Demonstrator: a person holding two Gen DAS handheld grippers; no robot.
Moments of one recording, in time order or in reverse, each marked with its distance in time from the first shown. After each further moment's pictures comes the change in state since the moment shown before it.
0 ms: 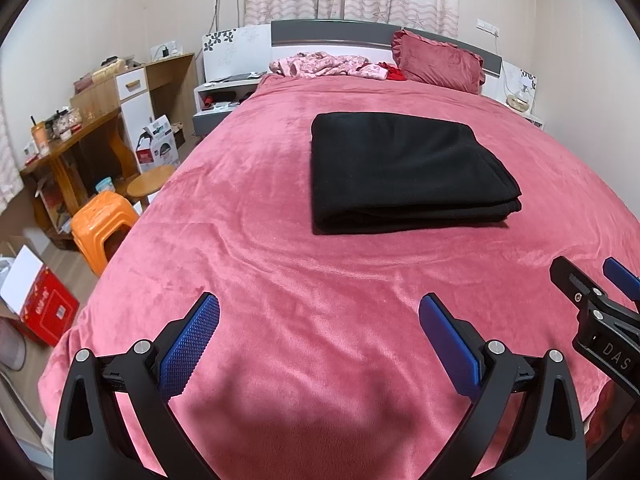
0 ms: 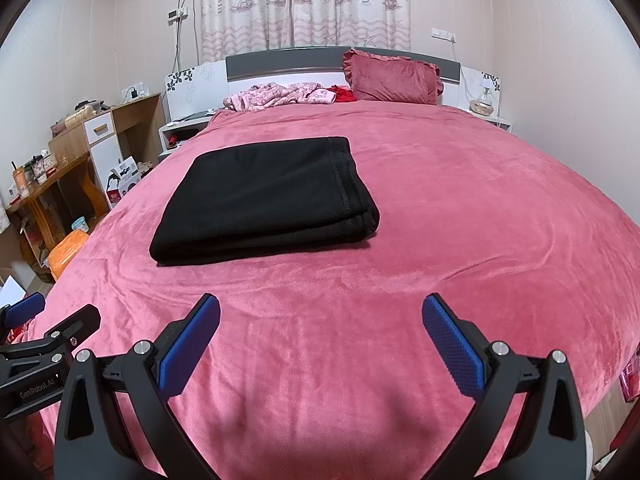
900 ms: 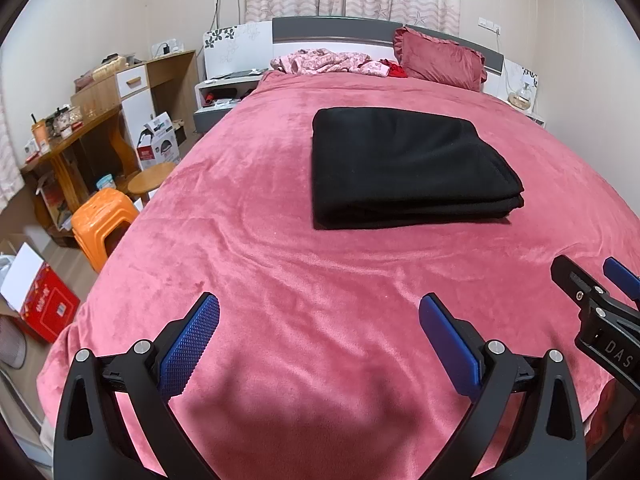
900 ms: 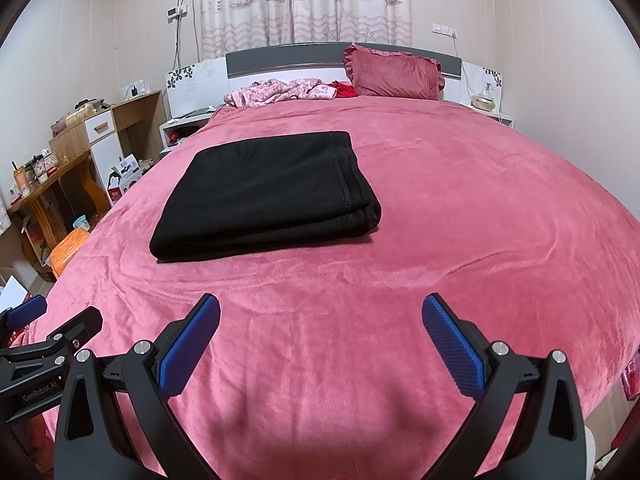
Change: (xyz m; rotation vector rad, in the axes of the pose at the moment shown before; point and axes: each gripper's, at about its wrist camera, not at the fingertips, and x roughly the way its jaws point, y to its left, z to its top) left arm 0.004 -0.001 -0.003 -0.006 0.007 0.007; right arm 0.006 0.002 -0.002 0.003 0.012 0.006
